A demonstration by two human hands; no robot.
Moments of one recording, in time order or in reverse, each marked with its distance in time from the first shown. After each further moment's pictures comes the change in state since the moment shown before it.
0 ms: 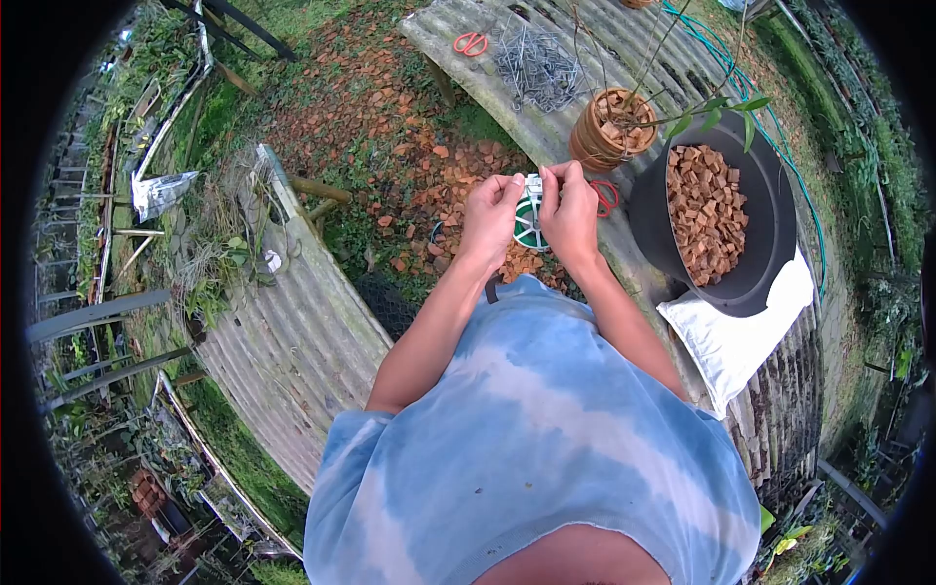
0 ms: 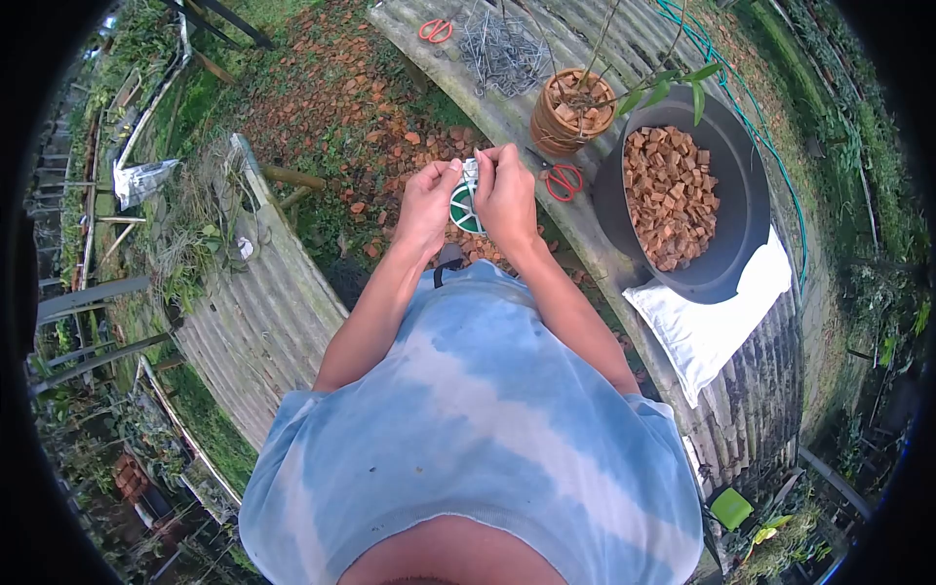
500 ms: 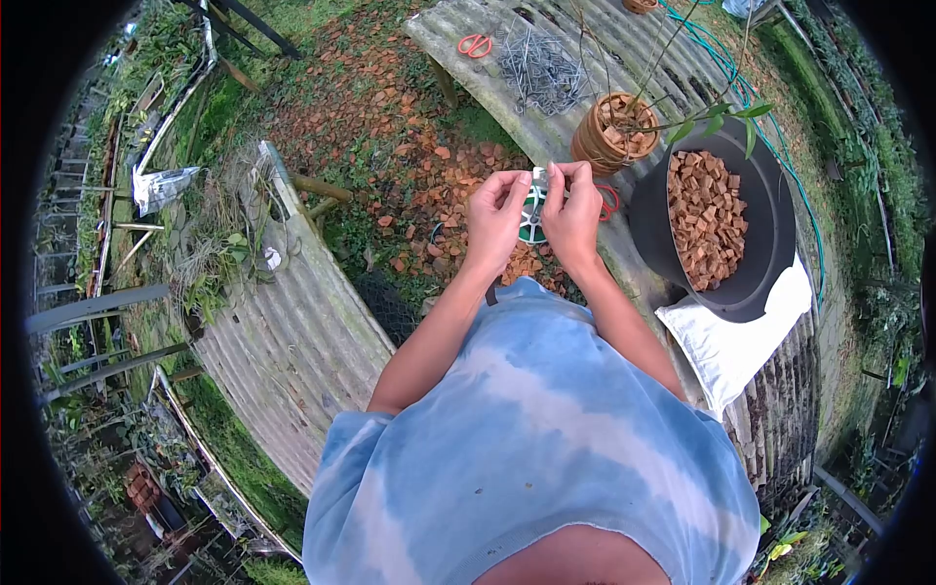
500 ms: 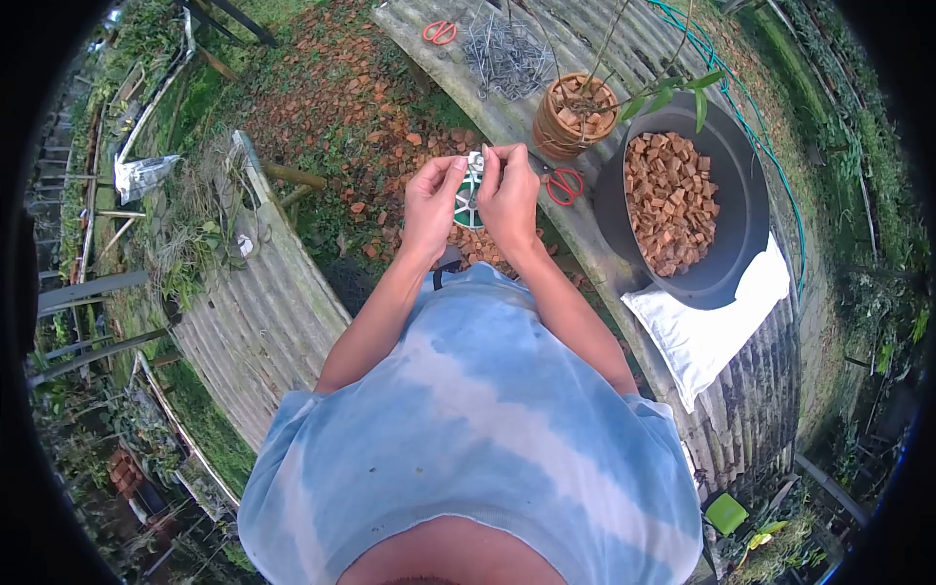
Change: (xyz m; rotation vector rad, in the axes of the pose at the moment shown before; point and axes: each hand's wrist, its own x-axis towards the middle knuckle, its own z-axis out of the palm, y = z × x) left_hand -0.011 0.007 0.011 0.013 0.020 0.204; right_hand 0.003 -0.002 0.003 0.003 0.076 0.000
